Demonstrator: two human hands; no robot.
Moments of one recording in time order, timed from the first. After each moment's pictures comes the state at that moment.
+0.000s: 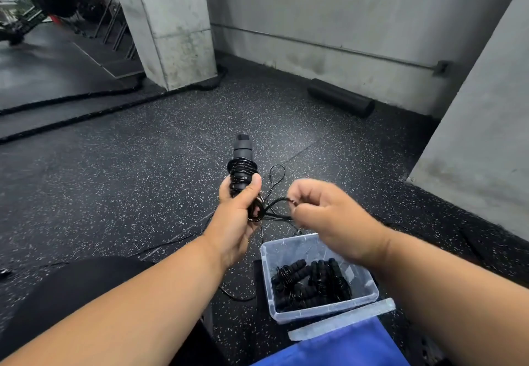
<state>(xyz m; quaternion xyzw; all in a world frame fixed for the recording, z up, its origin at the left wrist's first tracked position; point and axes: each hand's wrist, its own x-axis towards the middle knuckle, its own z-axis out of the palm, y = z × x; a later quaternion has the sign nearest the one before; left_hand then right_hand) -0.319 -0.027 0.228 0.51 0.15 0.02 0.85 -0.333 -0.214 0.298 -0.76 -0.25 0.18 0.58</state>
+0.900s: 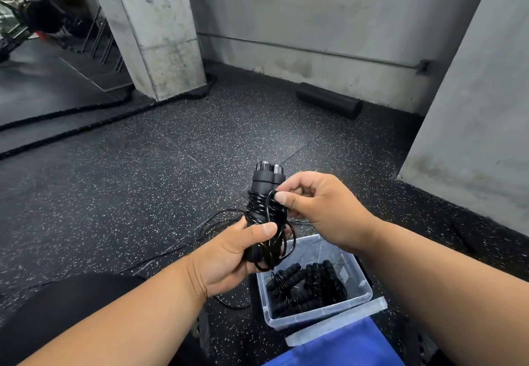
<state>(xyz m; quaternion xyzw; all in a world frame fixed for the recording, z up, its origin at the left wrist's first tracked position) -0.354 -0.032 0.238 0.57 0.00 -0.25 0.79 -0.304 -0.230 0.284 -0.73 -0.18 0.11 0.65</state>
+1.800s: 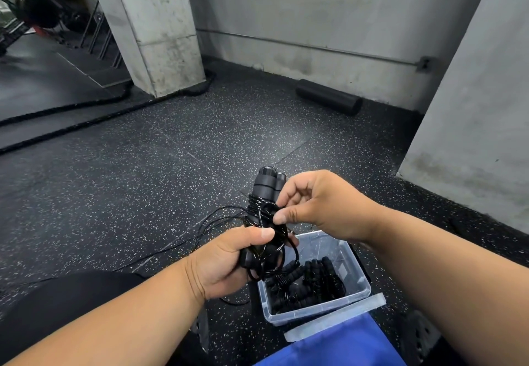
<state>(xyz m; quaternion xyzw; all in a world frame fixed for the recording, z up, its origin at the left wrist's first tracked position) -0.366 -0.033 0.243 0.52 0.00 -0.32 0.79 -0.301 -0.236 0.296 -0.77 -0.24 0.17 0.57</state>
